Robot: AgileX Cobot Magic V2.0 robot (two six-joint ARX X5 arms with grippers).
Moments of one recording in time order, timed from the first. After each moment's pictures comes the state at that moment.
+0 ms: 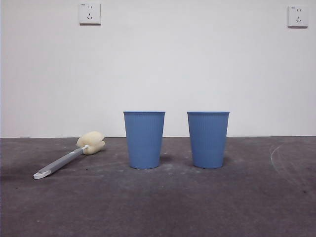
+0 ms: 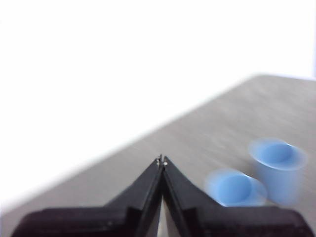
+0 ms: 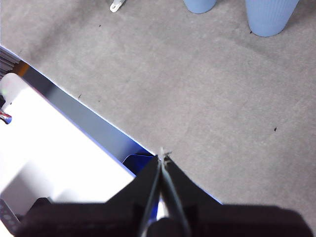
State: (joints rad) left arm -0.19 0.66 0.79 -0.17 0.27 0.25; right arm 0.45 0.77 1.04 -1.16 -0.36 -0.02
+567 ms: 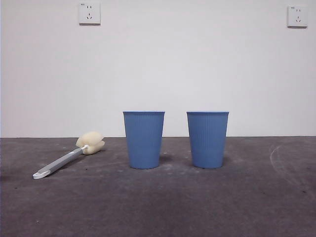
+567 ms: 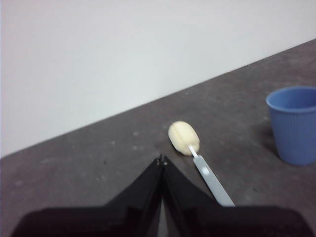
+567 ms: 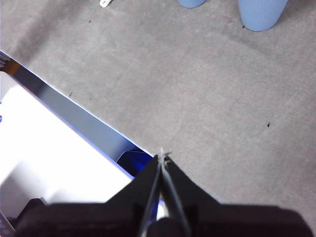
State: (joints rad) left arm 0.05 0.22 0.19 -0.01 0.25 0.27; right arm 0.45 0.80 1.04 -1.16 -0.34 -0.02
